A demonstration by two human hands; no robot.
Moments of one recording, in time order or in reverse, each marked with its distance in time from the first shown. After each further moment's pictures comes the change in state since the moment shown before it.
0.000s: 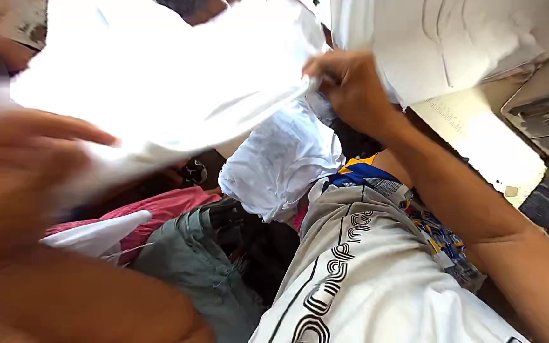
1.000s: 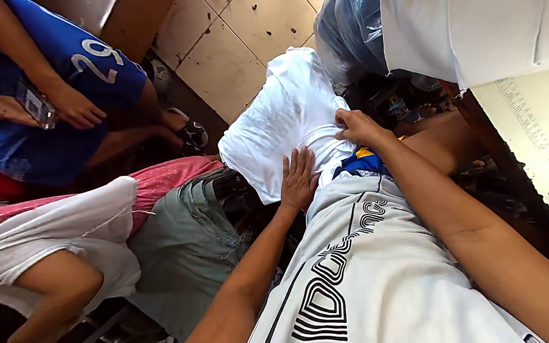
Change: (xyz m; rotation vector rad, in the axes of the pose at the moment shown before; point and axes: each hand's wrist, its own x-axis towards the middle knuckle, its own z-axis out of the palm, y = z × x) left_hand -0.088 -0.150 0.386 0.616 -0.146 -0.103; right_hand -0.118 0.153 0.125 -0.152 -0.728 0.569
